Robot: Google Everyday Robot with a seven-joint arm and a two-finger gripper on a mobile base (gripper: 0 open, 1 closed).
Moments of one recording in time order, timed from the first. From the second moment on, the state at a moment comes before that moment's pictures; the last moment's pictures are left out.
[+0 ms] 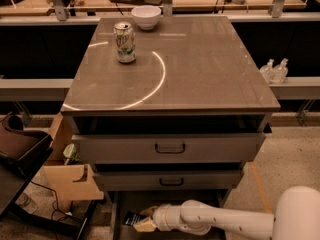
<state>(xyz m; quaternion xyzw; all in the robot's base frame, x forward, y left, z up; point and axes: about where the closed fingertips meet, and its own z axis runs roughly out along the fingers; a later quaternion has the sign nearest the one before) 0.468 0.069 0.271 -0.42 0.78 0.33 0.32</state>
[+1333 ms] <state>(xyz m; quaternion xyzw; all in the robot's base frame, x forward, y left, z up) 0.478 0.078 0.174 -0.44 0.77 0.34 0.31</state>
